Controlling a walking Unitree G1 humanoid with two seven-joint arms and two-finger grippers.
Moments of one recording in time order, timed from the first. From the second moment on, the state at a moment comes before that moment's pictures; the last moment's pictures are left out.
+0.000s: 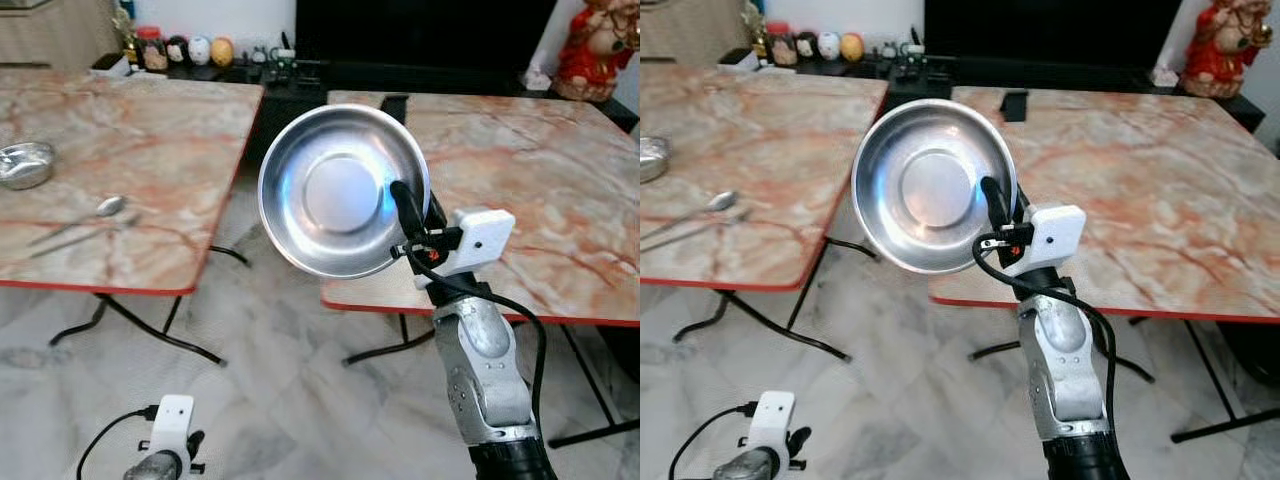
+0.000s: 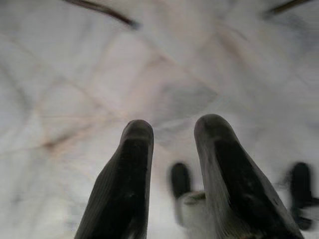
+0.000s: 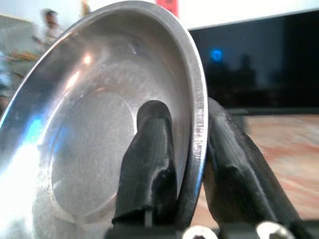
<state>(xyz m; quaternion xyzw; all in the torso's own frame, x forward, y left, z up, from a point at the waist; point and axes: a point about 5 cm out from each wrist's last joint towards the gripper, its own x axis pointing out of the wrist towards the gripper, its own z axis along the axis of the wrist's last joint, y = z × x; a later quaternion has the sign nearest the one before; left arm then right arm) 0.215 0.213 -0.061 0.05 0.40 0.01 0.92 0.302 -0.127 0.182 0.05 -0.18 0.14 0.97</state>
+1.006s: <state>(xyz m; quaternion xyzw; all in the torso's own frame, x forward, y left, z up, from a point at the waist) 0.212 0.200 -0.065 0.04 0.40 0.00 0.92 0.306 -0.136 0.185 0.04 -0.19 0.13 0.97</state>
